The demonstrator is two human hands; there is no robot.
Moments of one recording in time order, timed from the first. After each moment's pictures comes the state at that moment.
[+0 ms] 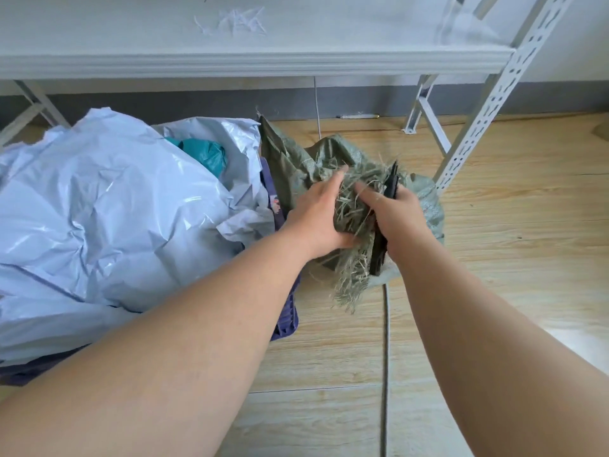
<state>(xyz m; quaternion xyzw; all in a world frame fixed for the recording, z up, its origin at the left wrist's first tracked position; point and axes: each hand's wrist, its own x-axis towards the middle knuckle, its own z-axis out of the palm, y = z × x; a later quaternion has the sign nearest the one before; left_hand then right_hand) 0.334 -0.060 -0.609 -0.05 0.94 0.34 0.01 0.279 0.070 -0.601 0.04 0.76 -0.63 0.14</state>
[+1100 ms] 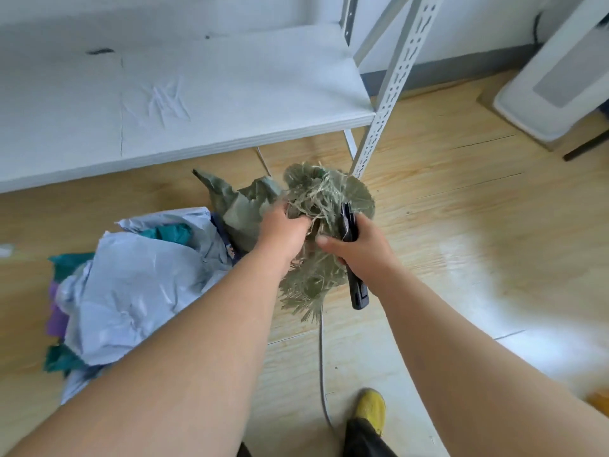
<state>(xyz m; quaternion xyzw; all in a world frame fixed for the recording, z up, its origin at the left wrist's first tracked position) 0.290 0.032 -0.295 -0.35 0.76 0.54 0.10 0.287 0.173 -0.295 0.09 0.81 -0.51 0.27</state>
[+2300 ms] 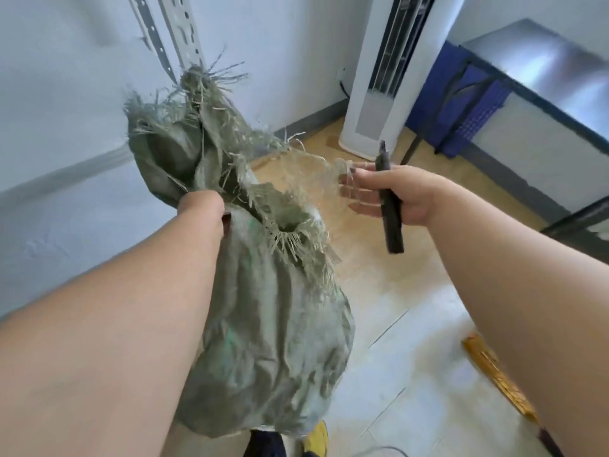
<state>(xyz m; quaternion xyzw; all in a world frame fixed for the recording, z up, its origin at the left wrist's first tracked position) 0.146 0.218 -0.064 -0.42 0.69 0.59 0.11 0.199 0.503 -0.004 0.21 0.60 -0.73 0.24</state>
